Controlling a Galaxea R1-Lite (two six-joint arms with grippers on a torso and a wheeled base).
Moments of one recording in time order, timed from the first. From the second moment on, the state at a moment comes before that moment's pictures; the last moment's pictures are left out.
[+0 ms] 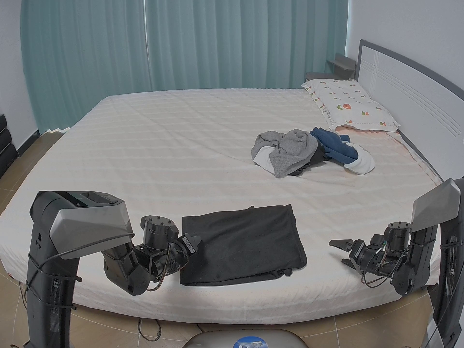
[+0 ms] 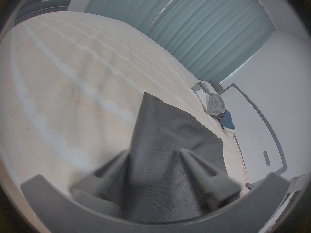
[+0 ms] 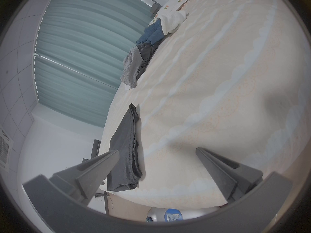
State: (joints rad) left arm -0.40 2.43 -0.78 -1.09 0.05 -0.84; right arm 0.06 2.42 -0.35 -1.55 0.41 0.84
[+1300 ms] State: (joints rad) left arm -0.39 2.43 -0.77 -1.11 0.06 -0.85; right arm 0.06 2.42 -0.35 -1.55 0.41 0.84
